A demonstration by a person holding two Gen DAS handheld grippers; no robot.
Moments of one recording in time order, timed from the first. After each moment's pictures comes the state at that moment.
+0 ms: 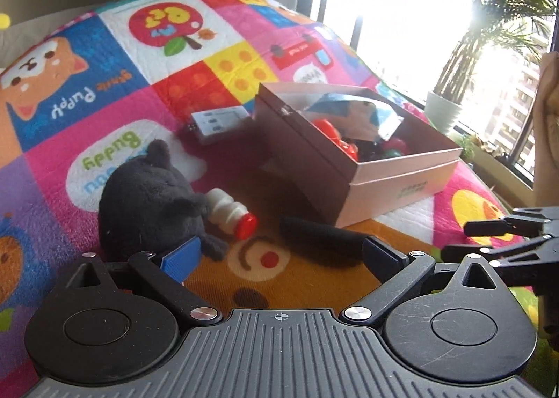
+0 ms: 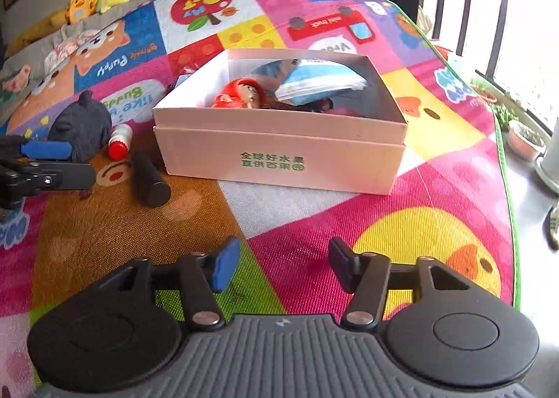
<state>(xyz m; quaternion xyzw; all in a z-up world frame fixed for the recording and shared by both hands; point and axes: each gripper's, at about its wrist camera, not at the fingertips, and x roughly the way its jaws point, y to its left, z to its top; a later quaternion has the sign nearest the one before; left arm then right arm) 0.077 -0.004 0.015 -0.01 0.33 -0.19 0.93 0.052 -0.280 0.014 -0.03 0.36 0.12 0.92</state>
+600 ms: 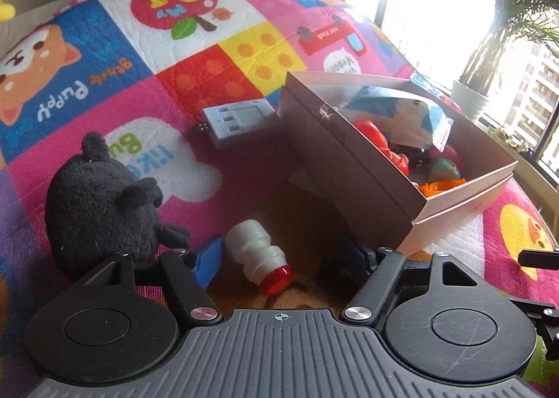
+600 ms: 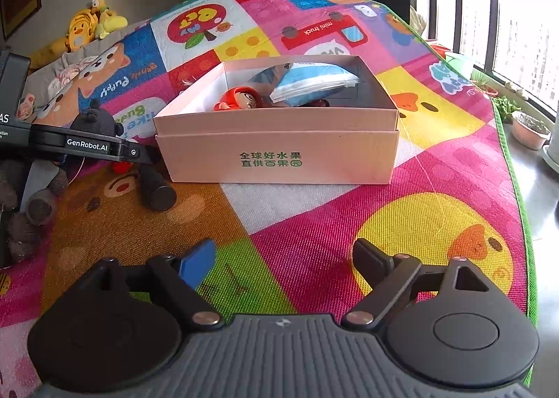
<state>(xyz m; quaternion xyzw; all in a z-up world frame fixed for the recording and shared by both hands) 0.128 -0.015 0.005 0.00 0.36 -0.16 0.92 0.046 -0.284 0.008 0.00 0.34 0.13 0.93</state>
